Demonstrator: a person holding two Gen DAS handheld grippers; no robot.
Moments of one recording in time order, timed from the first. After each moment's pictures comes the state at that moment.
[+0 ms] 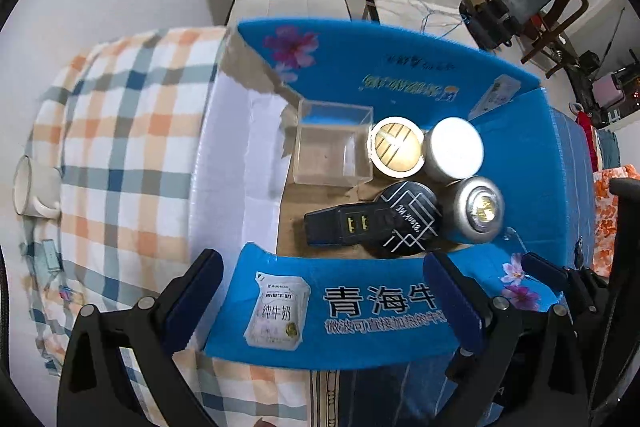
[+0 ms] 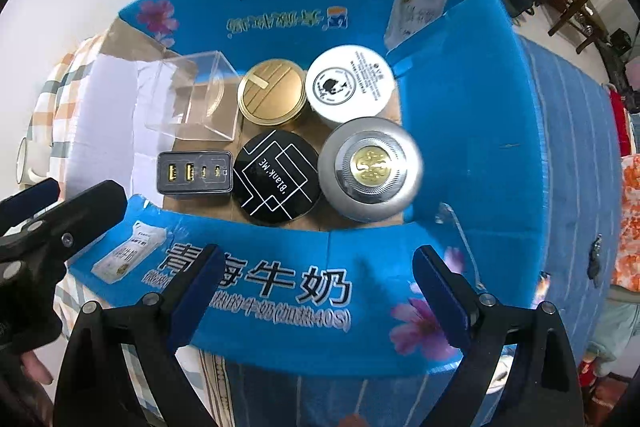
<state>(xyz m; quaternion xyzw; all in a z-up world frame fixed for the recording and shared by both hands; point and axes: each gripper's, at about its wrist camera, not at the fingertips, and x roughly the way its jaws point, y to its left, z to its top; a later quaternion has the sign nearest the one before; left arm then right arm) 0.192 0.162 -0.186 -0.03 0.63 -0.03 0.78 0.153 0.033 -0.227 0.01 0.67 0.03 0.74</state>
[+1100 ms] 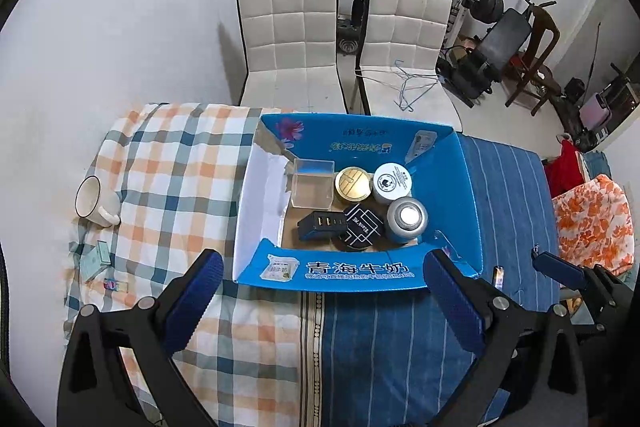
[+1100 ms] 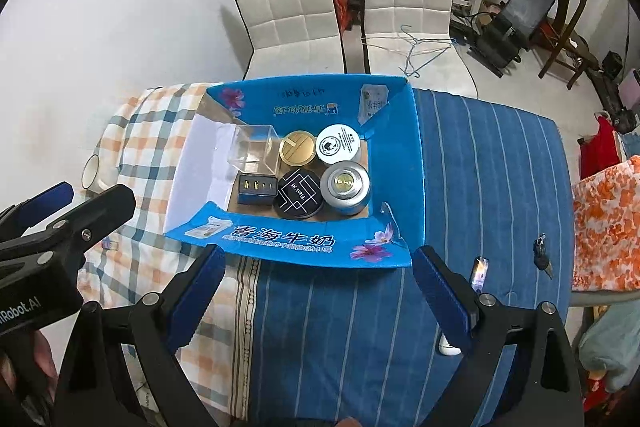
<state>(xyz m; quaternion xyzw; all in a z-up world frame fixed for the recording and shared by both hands) 0.107 0.139 -0.048 -0.02 0.53 -0.02 0.84 0.063 -0.010 -0.038 0.04 0.58 0.06 0.81</state>
